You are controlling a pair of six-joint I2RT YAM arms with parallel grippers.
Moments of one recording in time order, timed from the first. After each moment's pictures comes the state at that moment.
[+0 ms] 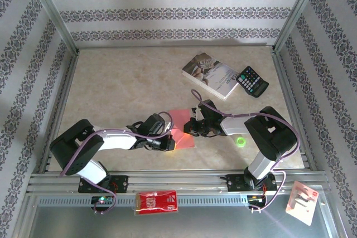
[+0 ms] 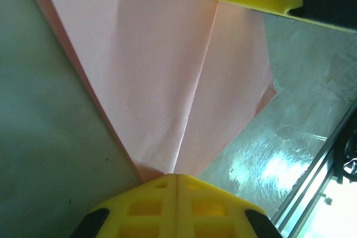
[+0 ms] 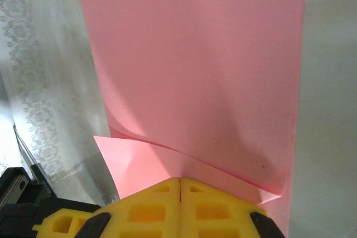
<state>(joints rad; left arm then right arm) -0.78 1.54 0.53 0.06 0.45 -0.72 0.58 1.67 0.61 0.13 -0.57 0.84</state>
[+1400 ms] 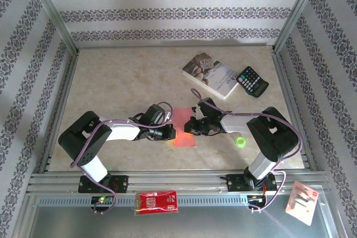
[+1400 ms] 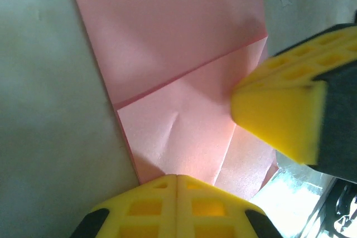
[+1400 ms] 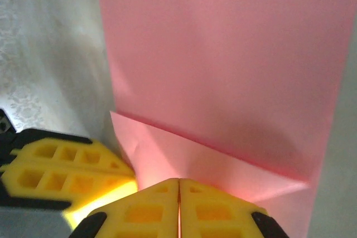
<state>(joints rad) -0.68 1.66 0.64 0.09 0.45 -0.72 0.58 1.63 0.66 -0.03 -0.56 0.79</state>
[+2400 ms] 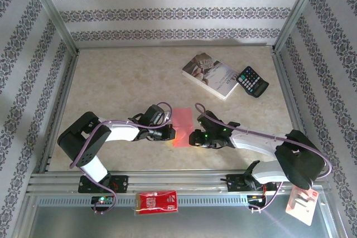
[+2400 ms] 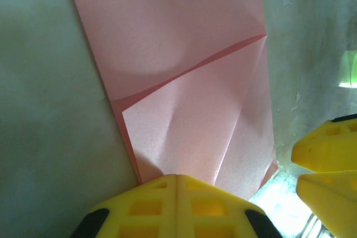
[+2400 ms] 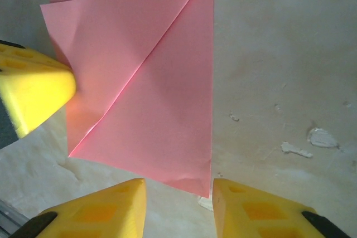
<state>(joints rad) -0.68 1.65 0.63 0.10 0.45 -0.72 0.77 1.33 0.55 -0.29 -0.25 0.87</state>
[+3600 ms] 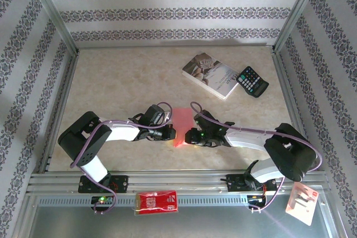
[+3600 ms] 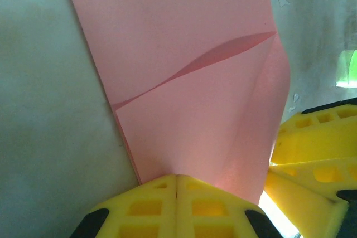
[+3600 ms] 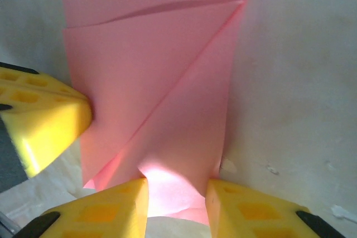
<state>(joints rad) -0.68 1.66 0.63 0.11 0.45 -0.72 0.78 1.43 0.55 -0.13 -0.26 0.89</state>
